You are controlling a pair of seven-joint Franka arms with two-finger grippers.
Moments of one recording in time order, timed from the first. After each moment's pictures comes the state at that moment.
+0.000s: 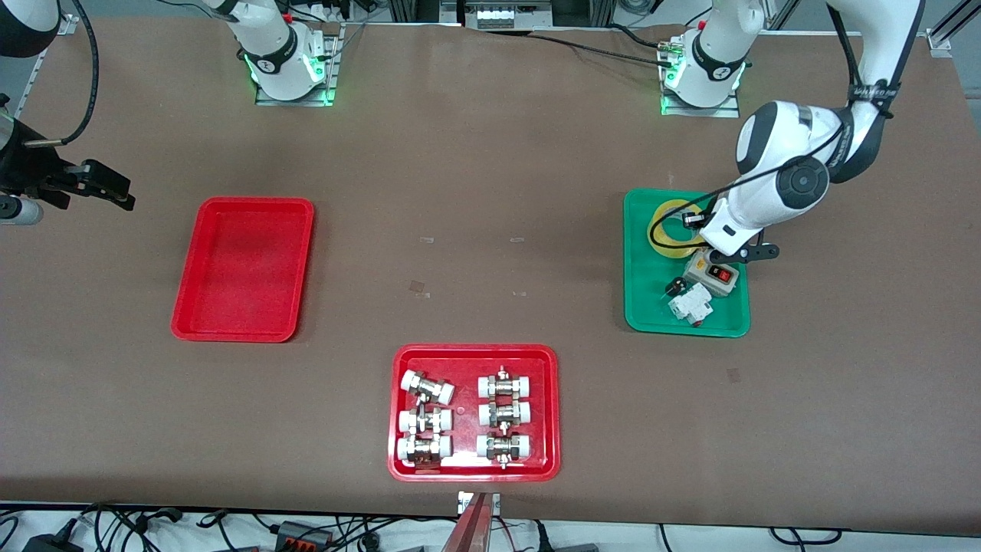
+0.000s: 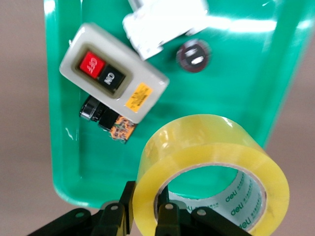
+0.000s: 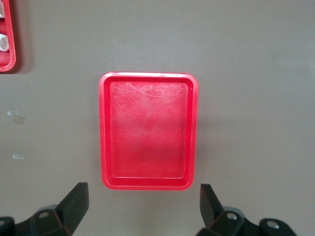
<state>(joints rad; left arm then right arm) 0.04 0.11 -0.24 -2.22 -0.03 2.09 -0.32 -0.05 0.01 0.01 -1.69 -0.02 1.69 -0.03</state>
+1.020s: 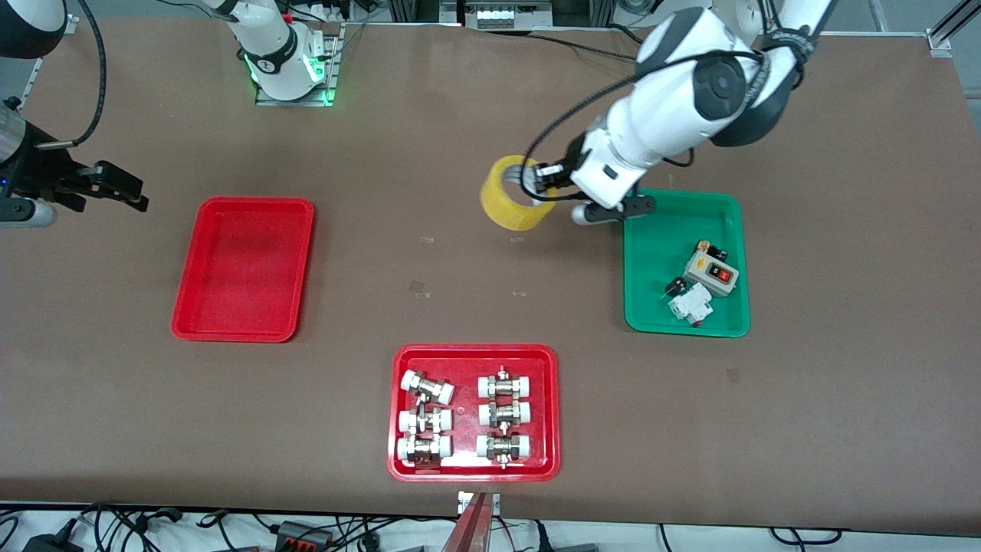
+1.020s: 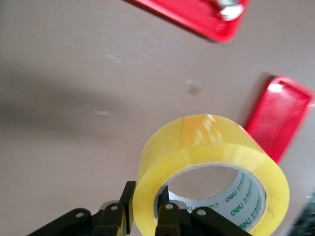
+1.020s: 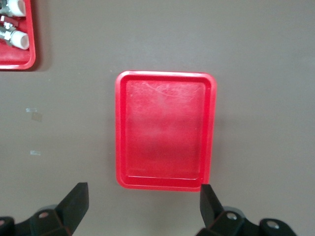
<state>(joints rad) -0.07 0.22 -0.60 -1.75 -0.42 2.12 -0.80 -0.03 0.03 0.02 -1.69 0.03 1.68 -0.03</state>
